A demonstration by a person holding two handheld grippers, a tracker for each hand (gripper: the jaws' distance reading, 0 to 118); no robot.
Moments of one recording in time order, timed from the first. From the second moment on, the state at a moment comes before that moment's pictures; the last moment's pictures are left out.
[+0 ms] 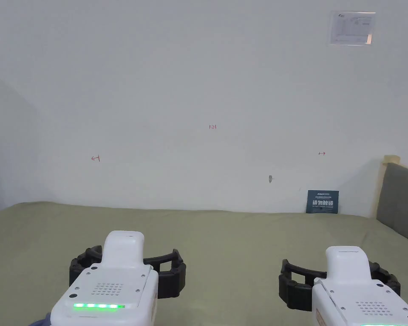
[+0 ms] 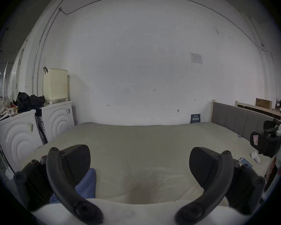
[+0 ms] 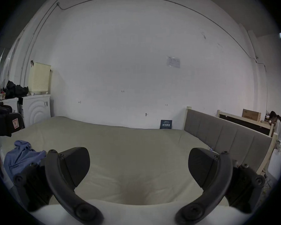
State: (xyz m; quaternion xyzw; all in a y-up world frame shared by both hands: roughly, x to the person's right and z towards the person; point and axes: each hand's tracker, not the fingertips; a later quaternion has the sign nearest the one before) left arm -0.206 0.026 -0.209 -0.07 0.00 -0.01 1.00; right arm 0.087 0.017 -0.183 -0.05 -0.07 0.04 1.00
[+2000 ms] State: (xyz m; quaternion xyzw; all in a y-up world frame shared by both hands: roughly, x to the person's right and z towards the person) left arm -0.492 -0.029 -0.159 -0.19 0.29 0.02 0.94; right arm -0.146 -0.048 -0.269 -0.11 0.19 0.02 0.97
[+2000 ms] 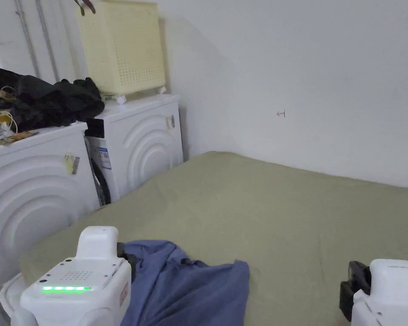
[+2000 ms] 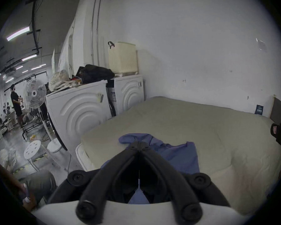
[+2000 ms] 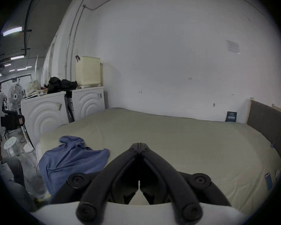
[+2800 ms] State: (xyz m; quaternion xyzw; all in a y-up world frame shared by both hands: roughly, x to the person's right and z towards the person) left arm -0.535 -0.226 -0.324 -0.50 0.13 0.02 0.85; right arm -0.100 -0.136 -0.263 -0.26 0.16 0.04 0.95
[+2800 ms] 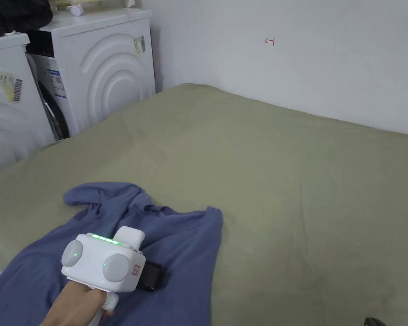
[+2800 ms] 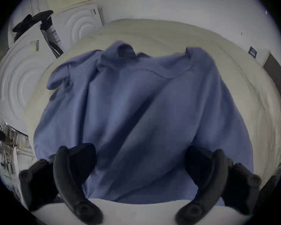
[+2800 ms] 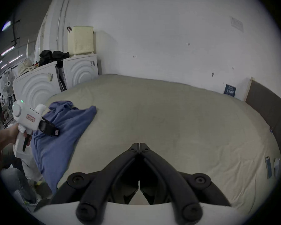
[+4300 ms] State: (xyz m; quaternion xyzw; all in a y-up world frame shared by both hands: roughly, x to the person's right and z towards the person) left arm 0.006 -0.163 -0.454 -0.44 -0.25 -0.07 0.86; right arm 0.144 -0.108 -0.168 -0.26 -0.09 -0.03 0.96
